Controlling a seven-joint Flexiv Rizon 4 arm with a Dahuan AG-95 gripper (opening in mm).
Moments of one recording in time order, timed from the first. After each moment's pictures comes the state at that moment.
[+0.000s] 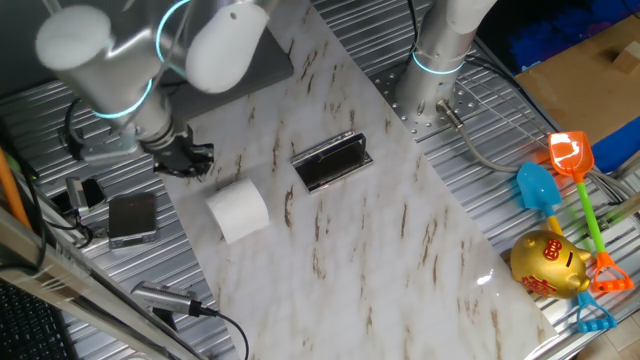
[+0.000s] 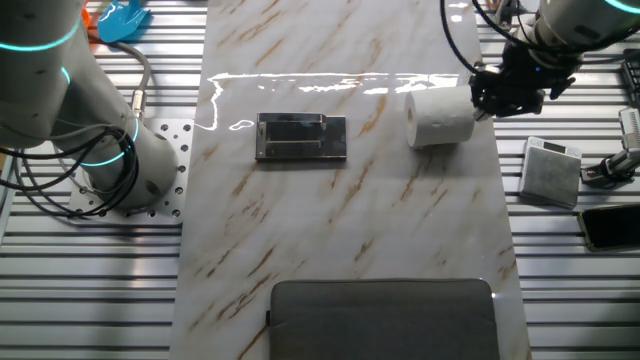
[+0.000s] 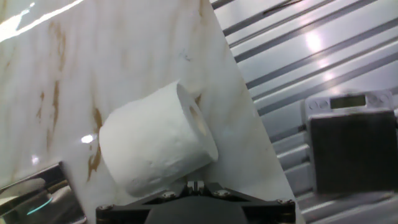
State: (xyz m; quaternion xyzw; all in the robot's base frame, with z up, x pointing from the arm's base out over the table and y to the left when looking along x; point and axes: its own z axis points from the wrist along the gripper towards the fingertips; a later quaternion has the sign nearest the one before) arm 0.637 0.047 0.142 0.56 -0.82 -0.07 0.07
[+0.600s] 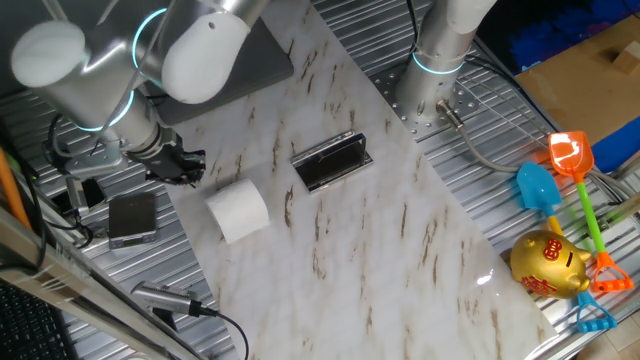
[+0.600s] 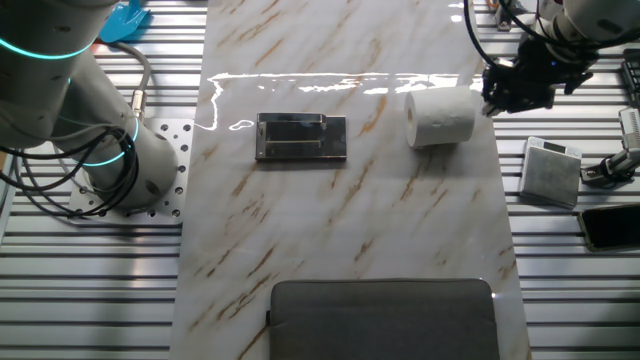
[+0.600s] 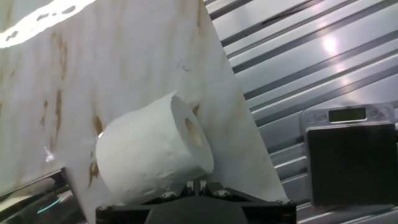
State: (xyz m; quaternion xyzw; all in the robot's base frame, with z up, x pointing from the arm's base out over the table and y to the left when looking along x) arm 0.646 0.054 0.142 0.56 -0.82 -0.08 0.08
